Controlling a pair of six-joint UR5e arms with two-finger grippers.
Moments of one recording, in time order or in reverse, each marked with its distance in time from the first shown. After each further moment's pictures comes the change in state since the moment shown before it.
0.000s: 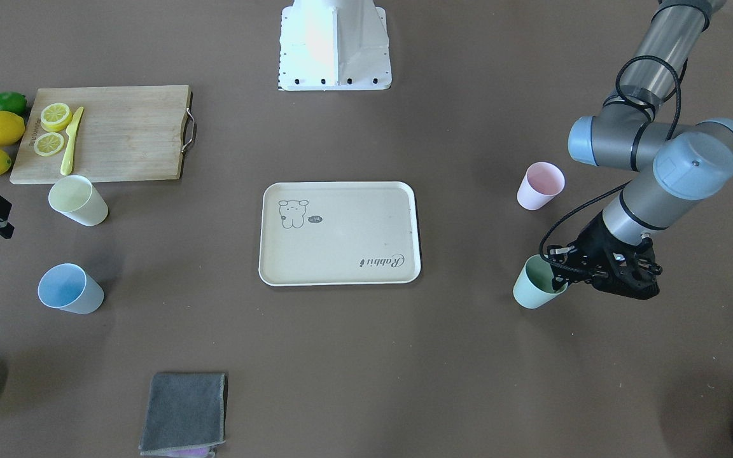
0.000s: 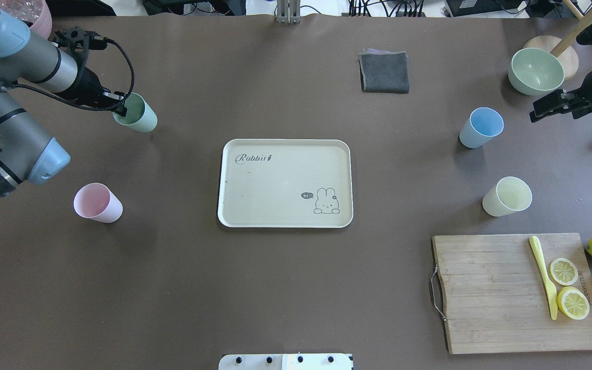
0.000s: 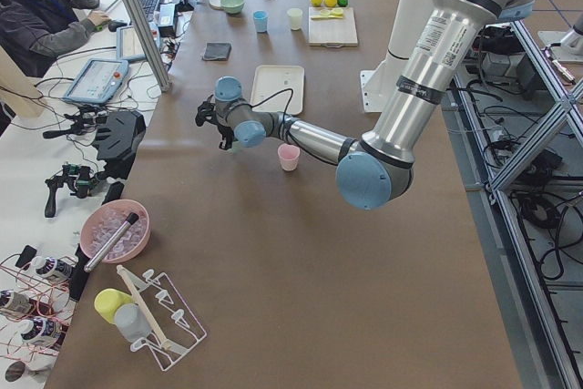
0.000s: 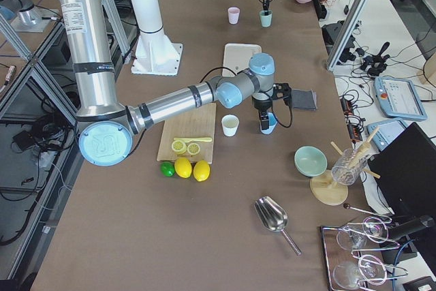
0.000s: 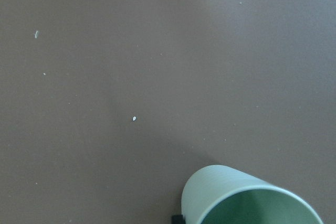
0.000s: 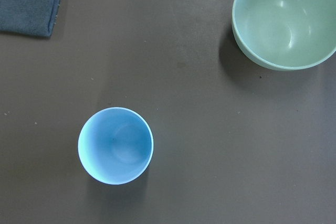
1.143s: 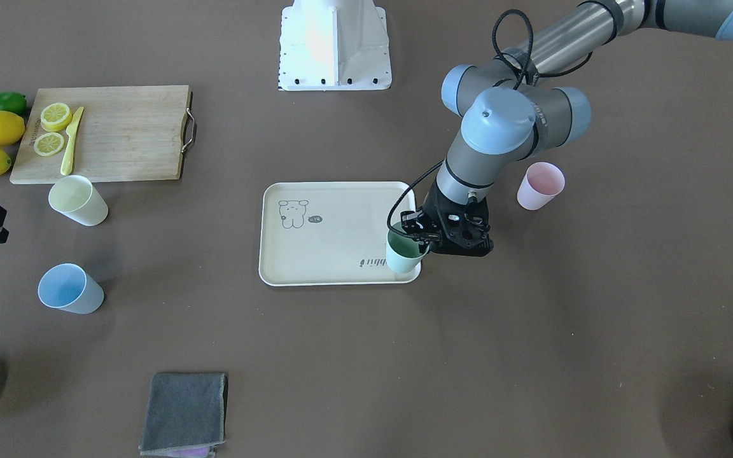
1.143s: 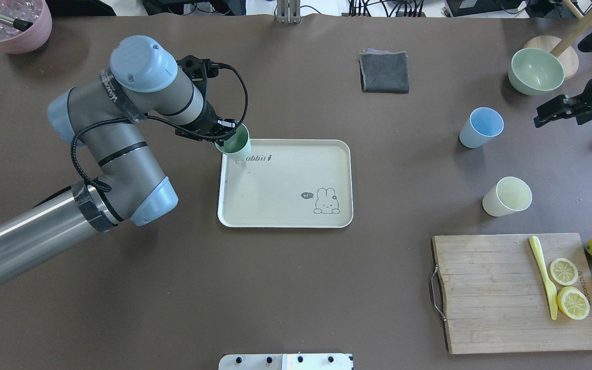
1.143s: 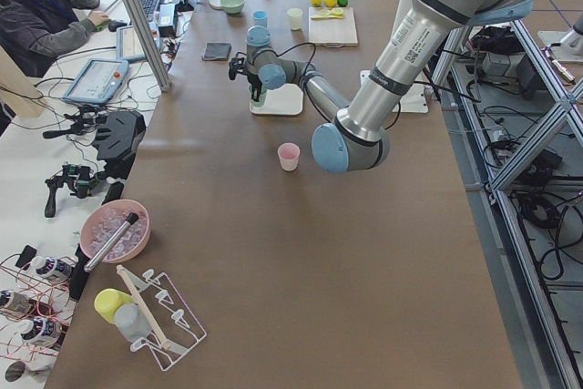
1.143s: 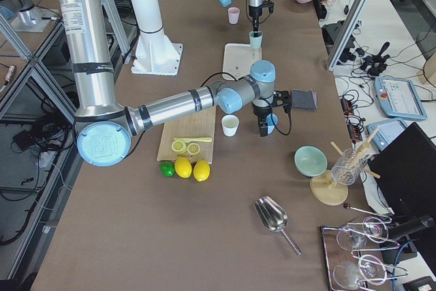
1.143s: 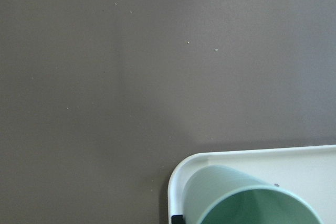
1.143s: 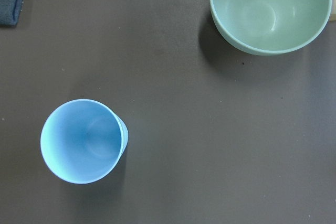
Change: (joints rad) left arm 0.258 -0.221 -0.074 0.257 0.164 -0.299; right arm 0.001 -0.001 -0.050 0.000 -0.002 -0.005
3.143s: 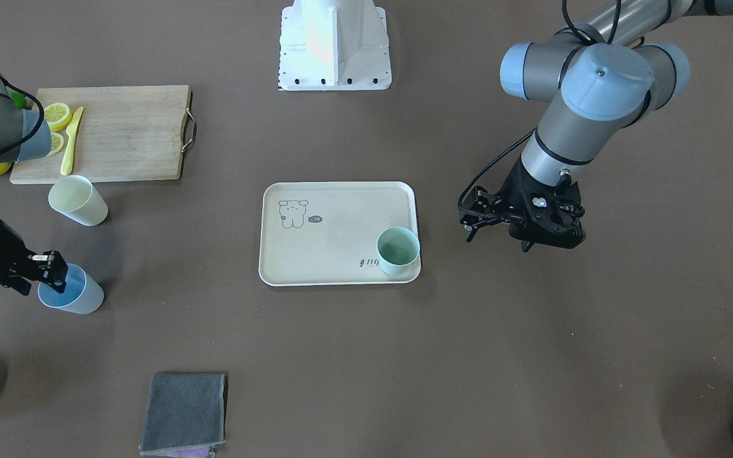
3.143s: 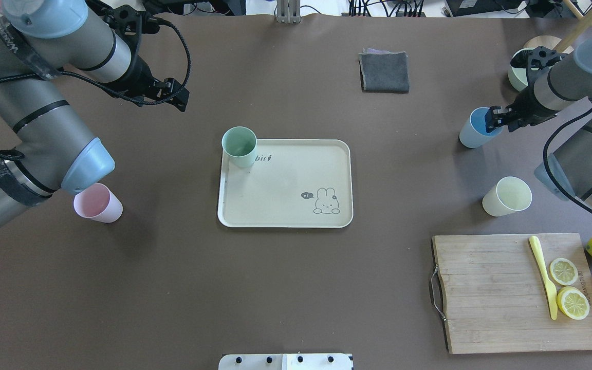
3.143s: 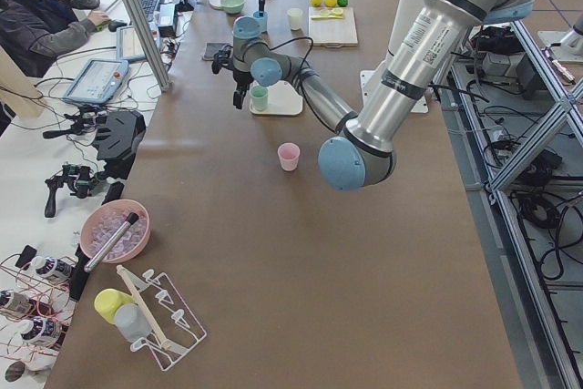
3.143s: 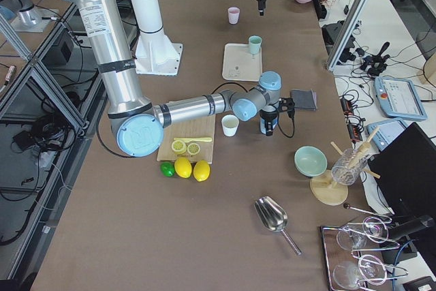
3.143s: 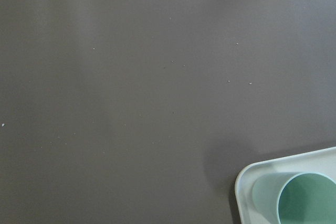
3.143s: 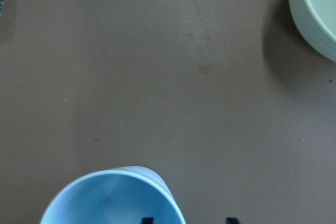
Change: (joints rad) left arm -0.170 0.118 -0.198 0.126 -0.069 0.260; right arm -0.149 0.145 -0.270 0.215 -0.094 0.195
